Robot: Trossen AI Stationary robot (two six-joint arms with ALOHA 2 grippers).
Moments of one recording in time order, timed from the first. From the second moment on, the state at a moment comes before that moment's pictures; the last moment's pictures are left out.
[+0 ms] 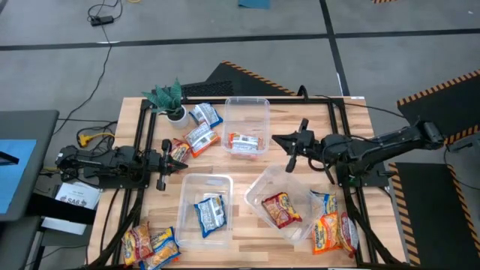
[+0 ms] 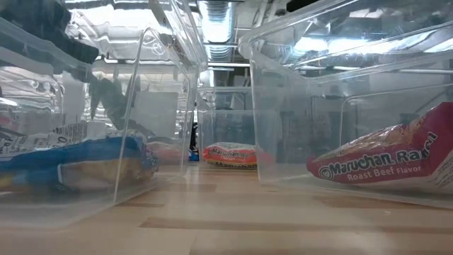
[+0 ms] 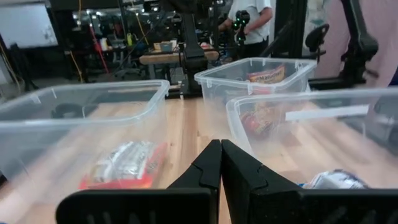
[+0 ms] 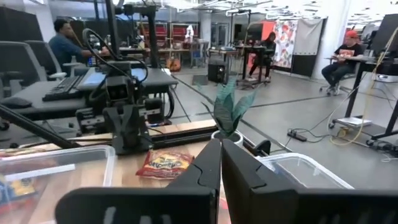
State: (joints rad) left arm -0.14 0.01 0.01 0.06 -0.14 0.04; right arm 0.14 0.99 0.59 0.47 0.52 -0.01
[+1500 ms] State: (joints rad) left arm 0.08 0.80 0.42 -0.80 -0.54 -0.91; right arm 0.07 1.07 0.59 0.55 0.52 0.05
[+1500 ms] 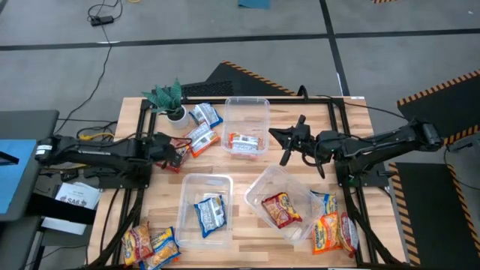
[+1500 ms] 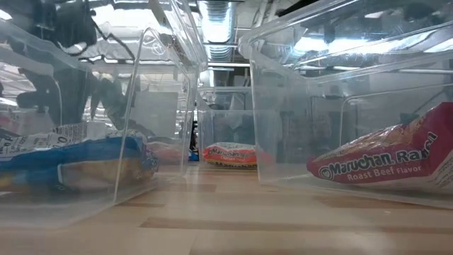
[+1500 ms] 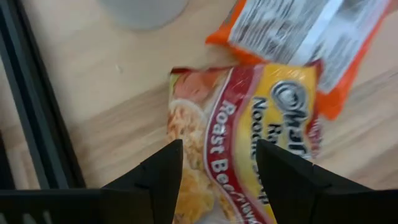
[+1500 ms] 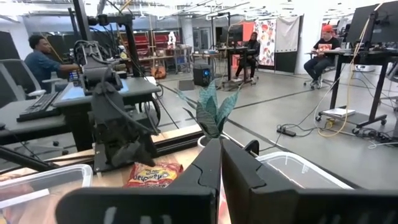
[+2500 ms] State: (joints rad) left arm 0.11 1.08 0.42 -0.66 -0.43 -0.77; right arm 0.07 1.07 0.59 0.55 0.52 0.05
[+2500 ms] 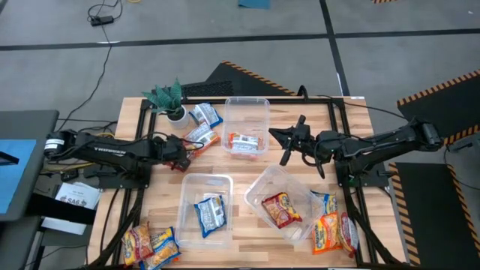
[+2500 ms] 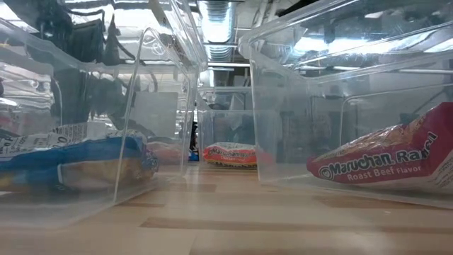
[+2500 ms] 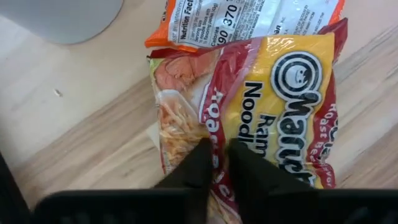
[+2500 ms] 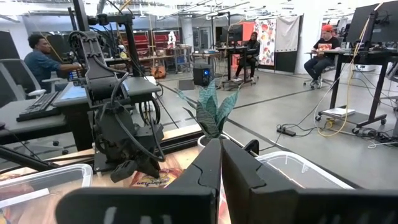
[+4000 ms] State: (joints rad) left arm -0.14 0.76 0.53 0.02 -0.83 -0.05; right arm 0.07 1.07 0.59 0.54 0.52 0.05
